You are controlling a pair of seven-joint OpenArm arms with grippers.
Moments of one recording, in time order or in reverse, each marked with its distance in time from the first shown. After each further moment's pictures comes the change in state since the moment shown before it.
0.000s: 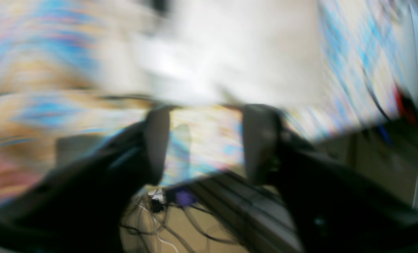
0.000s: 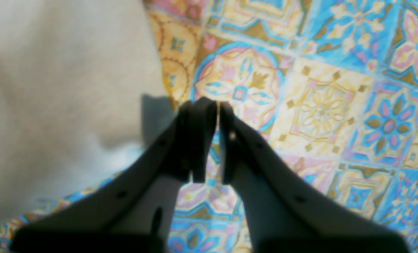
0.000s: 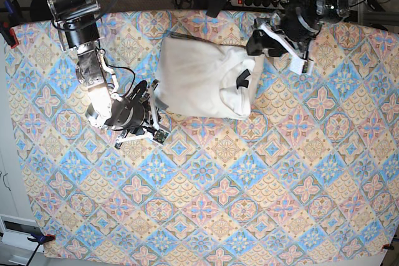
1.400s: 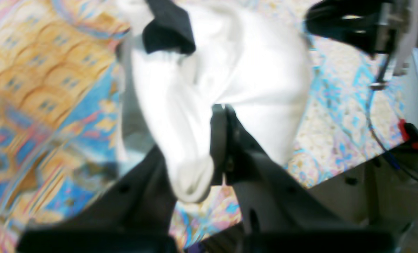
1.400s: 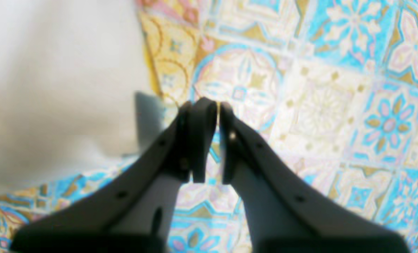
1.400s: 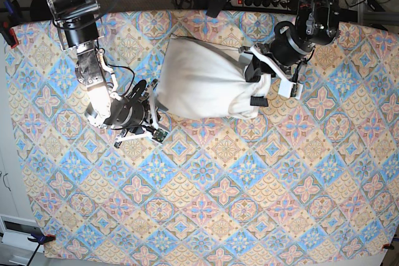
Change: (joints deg) left arm -8.8 1.6 4.7 -3.1 4.5 -0.1 -3.0; right arm -0.5 0.2 0.2 0.1 -0.1 0.0 0.1
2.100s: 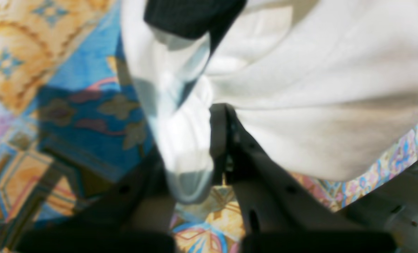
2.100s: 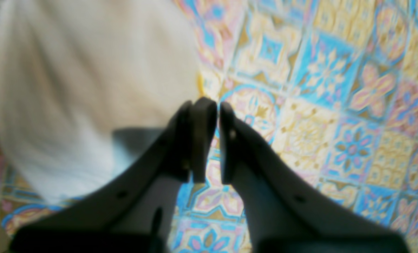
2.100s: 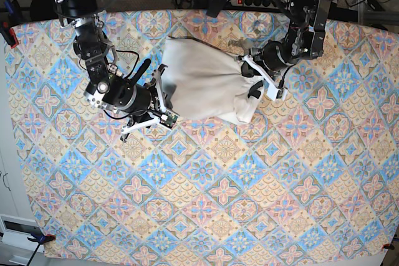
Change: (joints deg) left arm -11.6 0.2 8.2 -25.8 1.1 -0.3 -1.9; right arm -9.7 0.8 -0.1 20.6 0.2 0.0 -0.4
